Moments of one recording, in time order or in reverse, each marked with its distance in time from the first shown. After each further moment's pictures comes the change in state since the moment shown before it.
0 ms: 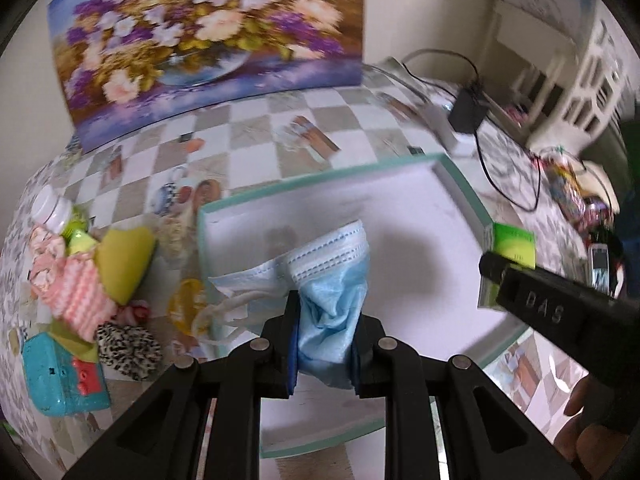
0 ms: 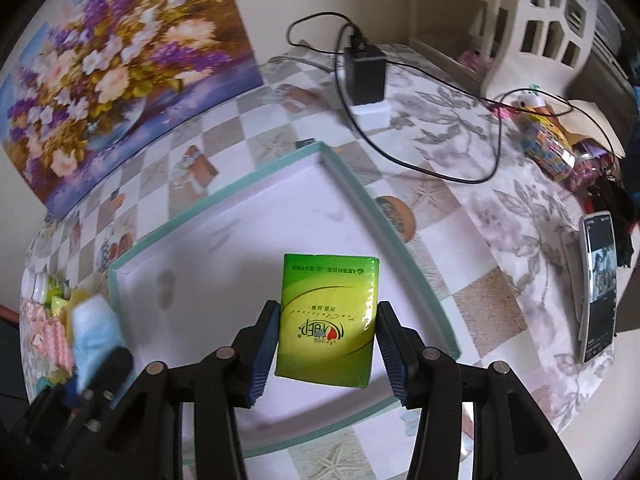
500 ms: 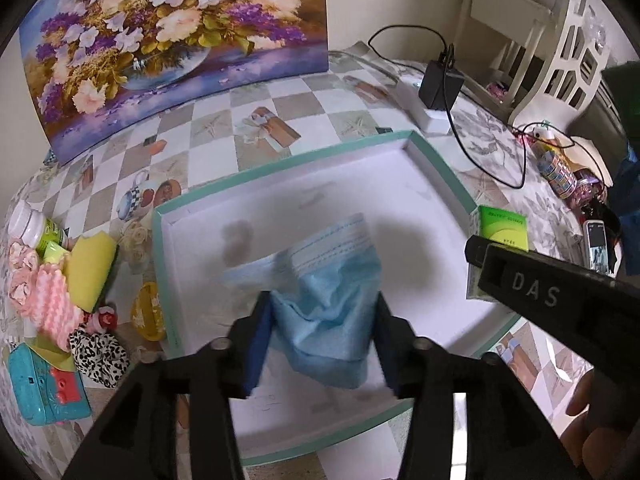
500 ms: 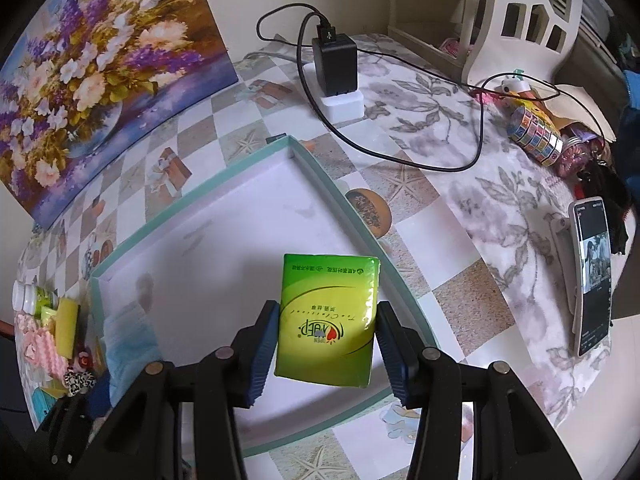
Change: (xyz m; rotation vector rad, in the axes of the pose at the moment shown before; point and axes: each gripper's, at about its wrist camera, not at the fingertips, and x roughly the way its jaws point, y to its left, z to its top) left arm 0.014 -0.026 -0.003 0.054 0.010 -0.030; right arm 0.007 -0.016 0.003 0.036 0.023 -0.025
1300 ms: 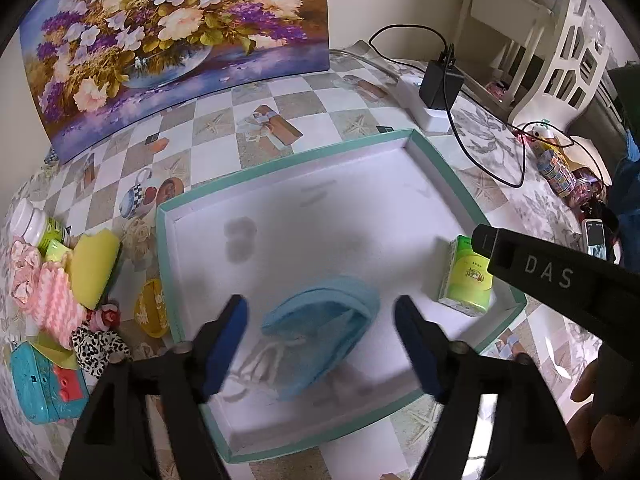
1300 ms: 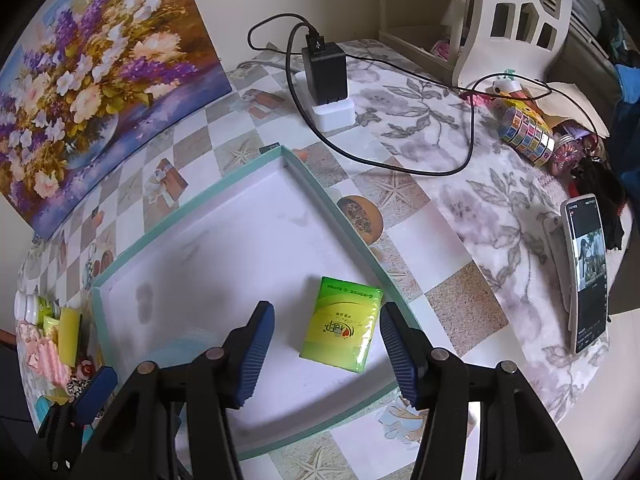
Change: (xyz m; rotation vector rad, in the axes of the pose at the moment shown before) left arm 0.000 0.000 -0.001 0.000 0.013 -0.003; right arm -0.006 -0.004 0.002 0.028 -0.019 -0.005
